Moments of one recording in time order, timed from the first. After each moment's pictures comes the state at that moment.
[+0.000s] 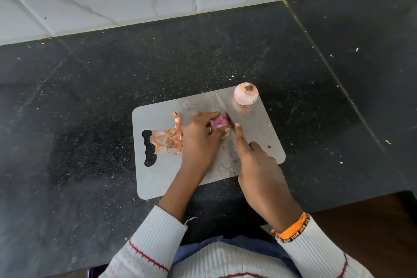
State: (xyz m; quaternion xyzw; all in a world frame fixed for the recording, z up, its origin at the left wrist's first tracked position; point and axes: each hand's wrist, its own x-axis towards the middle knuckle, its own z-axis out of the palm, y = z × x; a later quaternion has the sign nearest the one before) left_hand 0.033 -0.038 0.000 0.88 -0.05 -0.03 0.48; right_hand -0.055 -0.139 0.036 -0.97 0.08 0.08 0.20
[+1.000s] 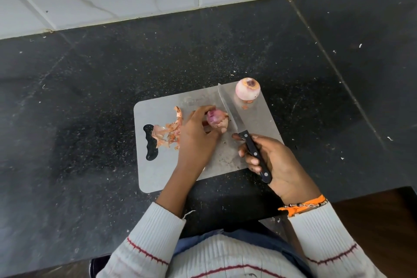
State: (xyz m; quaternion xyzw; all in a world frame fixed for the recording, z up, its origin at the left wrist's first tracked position) left_hand 0.031 -0.027 -0.010 0.87 -0.05 -0.05 0.49; right_hand -0.033 -0.170 0.018 -0.45 0.28 0.19 0.83
